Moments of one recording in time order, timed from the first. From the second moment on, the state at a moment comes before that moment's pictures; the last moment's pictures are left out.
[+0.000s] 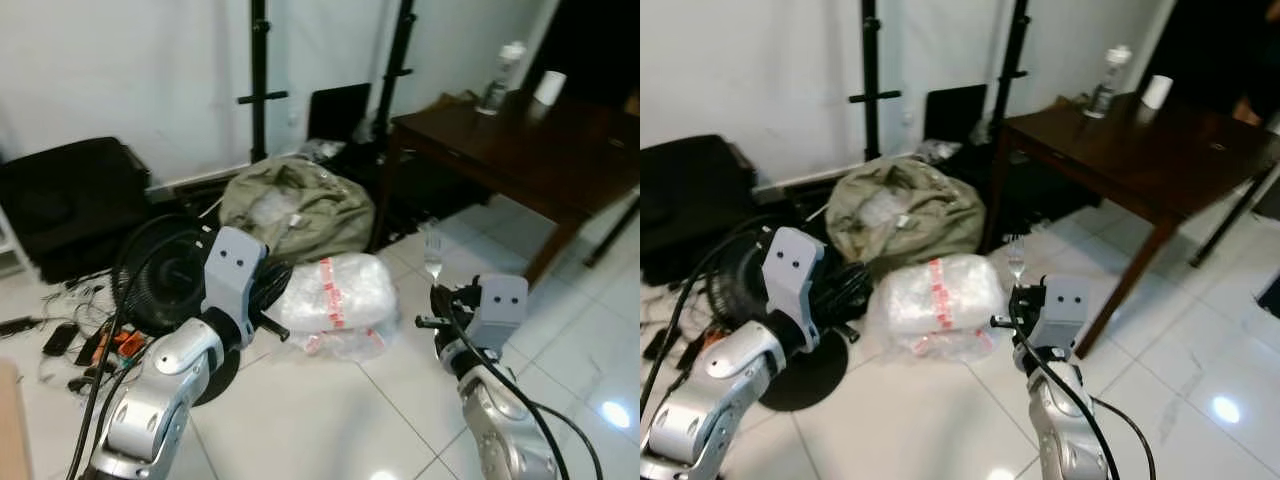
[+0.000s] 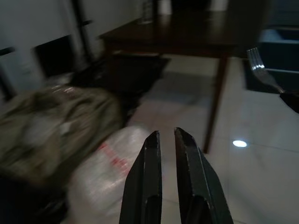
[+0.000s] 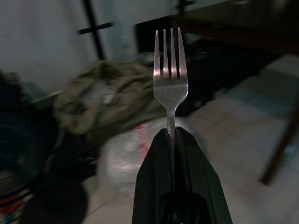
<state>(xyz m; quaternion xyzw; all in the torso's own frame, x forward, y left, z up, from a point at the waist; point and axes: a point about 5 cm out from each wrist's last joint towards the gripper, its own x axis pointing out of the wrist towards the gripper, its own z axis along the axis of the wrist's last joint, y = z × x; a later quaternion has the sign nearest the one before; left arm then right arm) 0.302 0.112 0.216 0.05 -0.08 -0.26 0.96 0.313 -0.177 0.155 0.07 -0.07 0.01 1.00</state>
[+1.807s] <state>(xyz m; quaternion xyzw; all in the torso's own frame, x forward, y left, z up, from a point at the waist) 0.304 0.117 0.219 -0.01 -0.09 -0.25 0.96 0.314 -0.177 0.157 0.07 -0.07 0.01 1.00</state>
